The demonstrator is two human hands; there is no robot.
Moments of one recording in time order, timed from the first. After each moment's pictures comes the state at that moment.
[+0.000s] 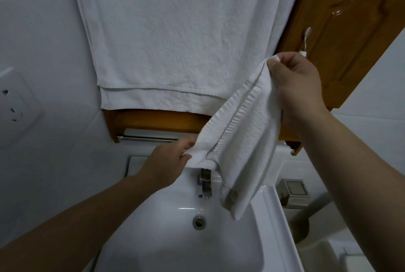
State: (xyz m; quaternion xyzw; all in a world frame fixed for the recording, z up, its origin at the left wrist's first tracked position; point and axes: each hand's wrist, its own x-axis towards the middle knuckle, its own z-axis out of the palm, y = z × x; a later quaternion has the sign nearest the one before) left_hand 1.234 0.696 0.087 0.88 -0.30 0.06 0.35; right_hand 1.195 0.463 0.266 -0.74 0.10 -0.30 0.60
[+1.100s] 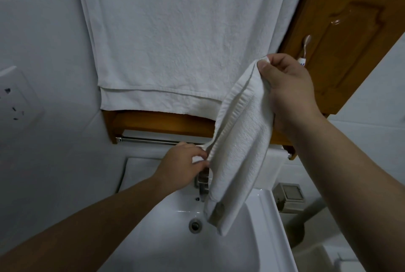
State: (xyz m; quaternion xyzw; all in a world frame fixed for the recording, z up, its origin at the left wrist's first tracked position) left_hand 1.233 0.670 0.078 0.87 -0.31 0.08 0.38; right_hand 1.193 0.483 0.273 -0.73 0.08 -0.27 0.62
